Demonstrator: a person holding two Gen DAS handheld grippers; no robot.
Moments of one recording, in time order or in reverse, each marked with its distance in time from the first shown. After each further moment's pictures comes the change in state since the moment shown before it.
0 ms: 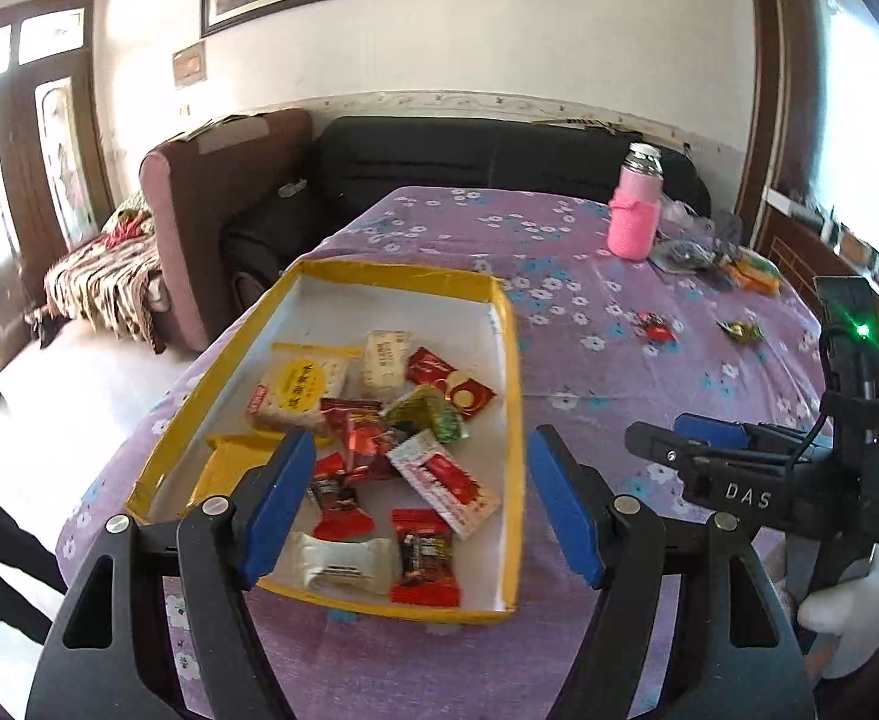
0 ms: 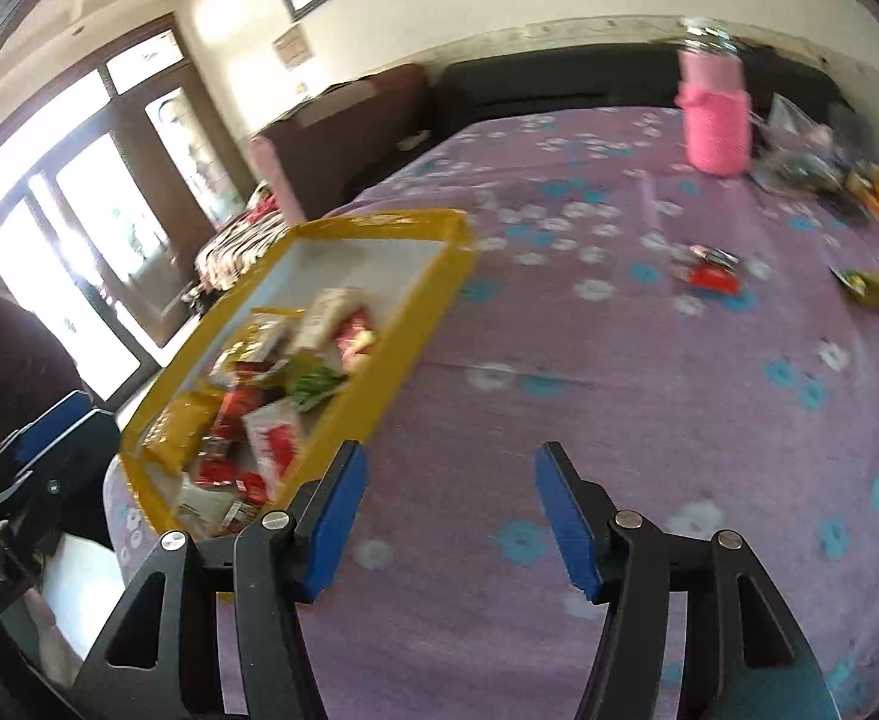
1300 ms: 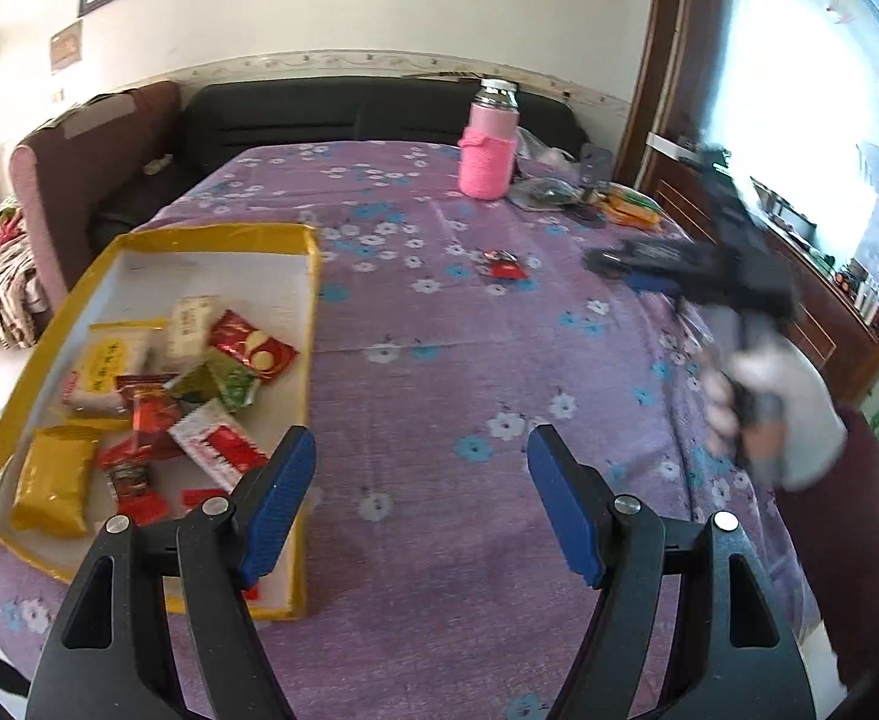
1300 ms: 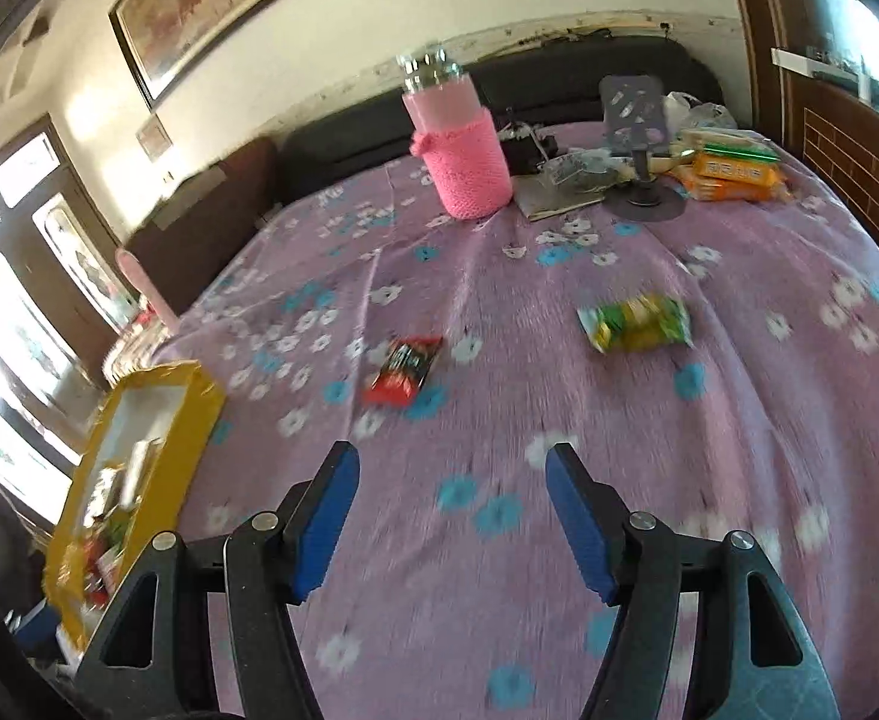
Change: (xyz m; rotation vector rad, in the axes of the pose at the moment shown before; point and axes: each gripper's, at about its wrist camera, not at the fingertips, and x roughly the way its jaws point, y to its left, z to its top) left arm 0.022 -0.073 -0.012 0.095 0.109 -0.297; right arm -0.017 -0.162 0.057 0.222 -0.077 -0.215
